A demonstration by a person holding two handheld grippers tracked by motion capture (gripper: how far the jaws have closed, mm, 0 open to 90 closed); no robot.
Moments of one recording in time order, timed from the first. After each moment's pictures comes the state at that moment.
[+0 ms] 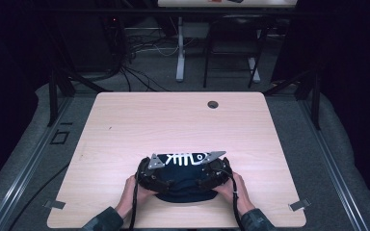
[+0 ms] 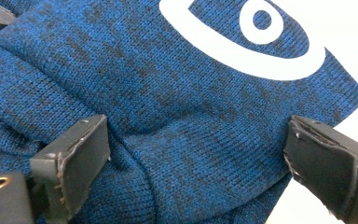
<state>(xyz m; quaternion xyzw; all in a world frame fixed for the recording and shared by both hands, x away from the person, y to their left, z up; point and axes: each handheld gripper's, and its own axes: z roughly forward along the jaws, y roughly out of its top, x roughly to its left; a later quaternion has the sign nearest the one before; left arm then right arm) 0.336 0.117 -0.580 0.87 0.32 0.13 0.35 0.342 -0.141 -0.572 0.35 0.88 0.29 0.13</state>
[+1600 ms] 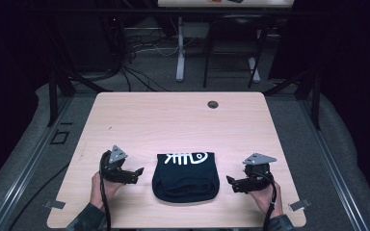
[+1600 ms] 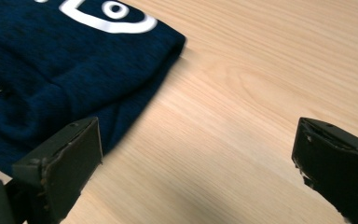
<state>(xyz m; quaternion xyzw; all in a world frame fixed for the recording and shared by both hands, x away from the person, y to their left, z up) 0.341 0.215 -0.555 0.81 0.40 0.21 0.37 0.300 -0.242 -0.535 0.44 0.81 0.34 0.19</state>
